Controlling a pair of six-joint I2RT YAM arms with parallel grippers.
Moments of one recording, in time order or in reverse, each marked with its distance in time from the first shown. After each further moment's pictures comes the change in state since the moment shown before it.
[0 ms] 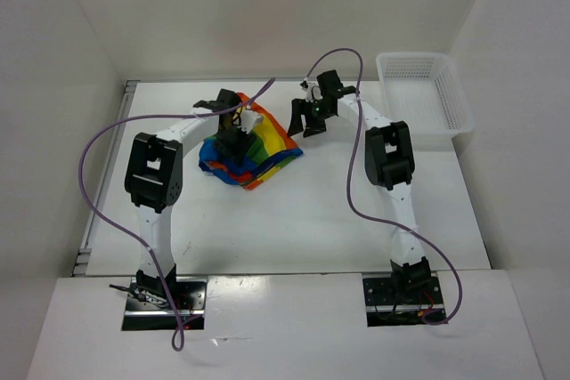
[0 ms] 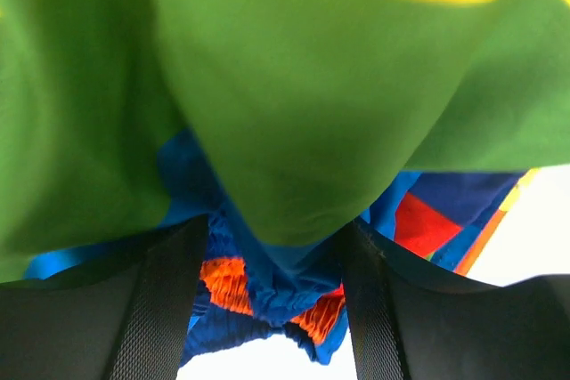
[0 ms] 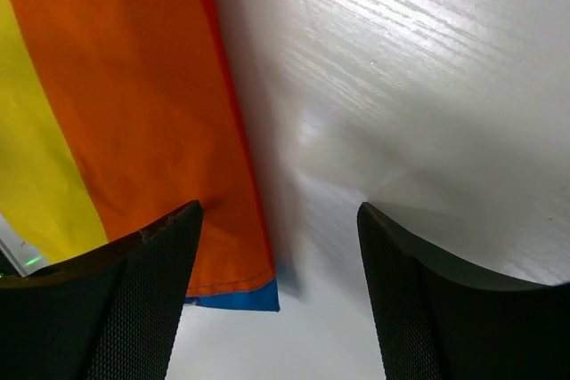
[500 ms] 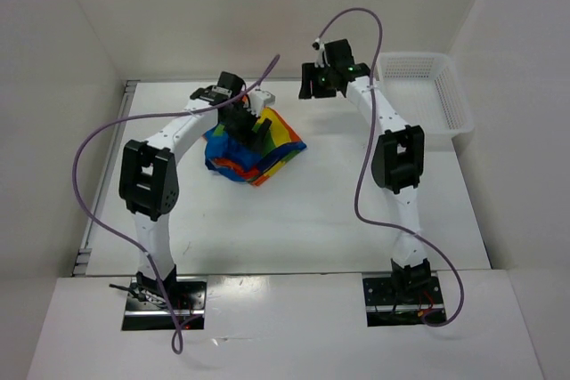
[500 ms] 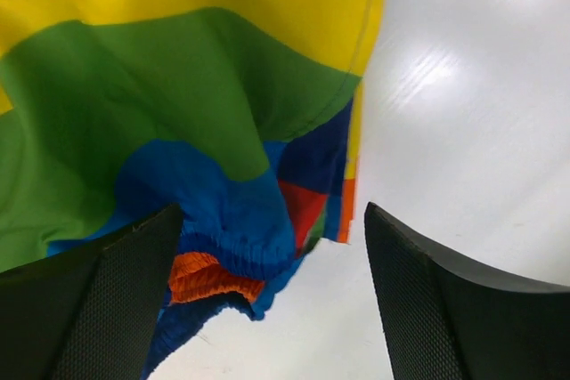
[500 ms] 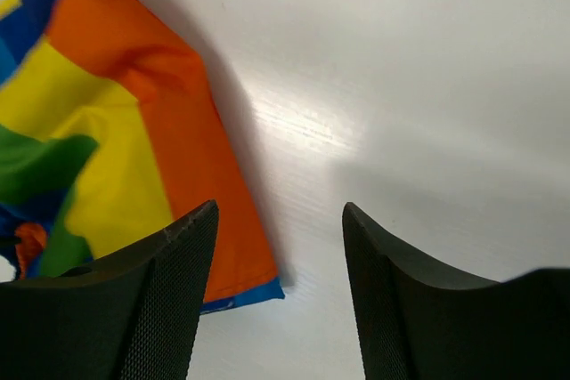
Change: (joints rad) left arm -0.019 -0.100 0.106 -0.021 0.271 -0.038; right arm 0.010 -0.149 0.185 0.018 0.317 0.008
